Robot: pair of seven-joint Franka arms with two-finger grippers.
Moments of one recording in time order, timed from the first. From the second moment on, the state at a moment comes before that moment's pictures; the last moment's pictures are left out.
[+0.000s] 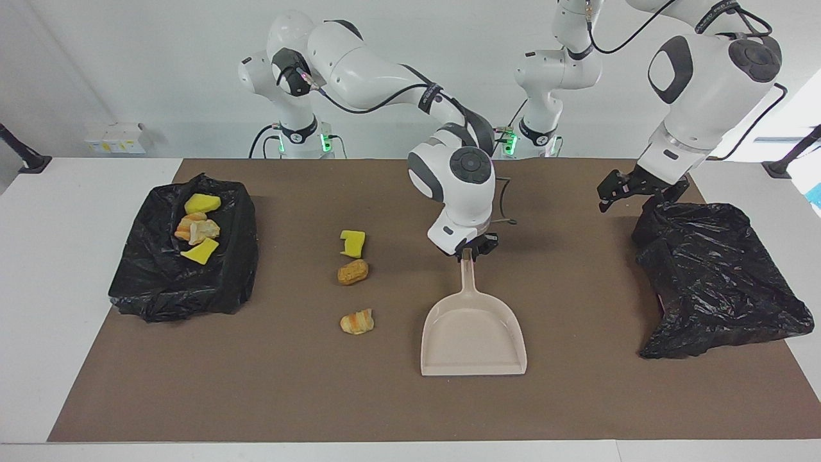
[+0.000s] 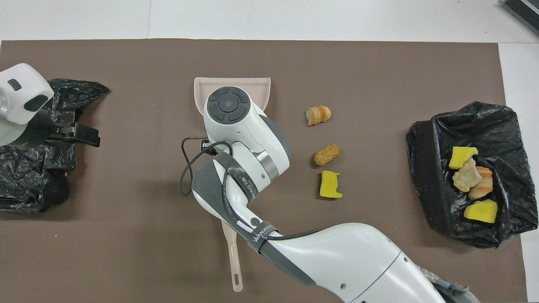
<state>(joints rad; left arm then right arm) -0.07 0.02 0.00 -1.75 -0.06 1.75 0.03 0.57 0.78 0.15 -1.09 0.02 1.87 0.71</state>
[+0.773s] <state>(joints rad) -0.18 0.10 -0.01 -1.82 -0.06 1.99 -0.06 0.57 0.76 0.15 -1.08 0.02 1.87 0.71</state>
